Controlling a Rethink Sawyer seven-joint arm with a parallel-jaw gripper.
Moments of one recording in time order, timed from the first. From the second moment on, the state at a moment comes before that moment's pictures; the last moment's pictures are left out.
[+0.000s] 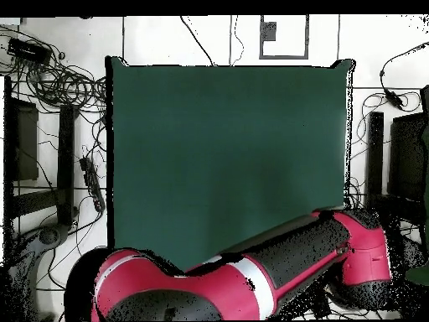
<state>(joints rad) 0.05 -0.08 -0.95 1.41 -1.65 -0.91 2.91</state>
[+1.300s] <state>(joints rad) 0.14 0.05 -0.95 1.39 -1.59 -0.83 2.92</state>
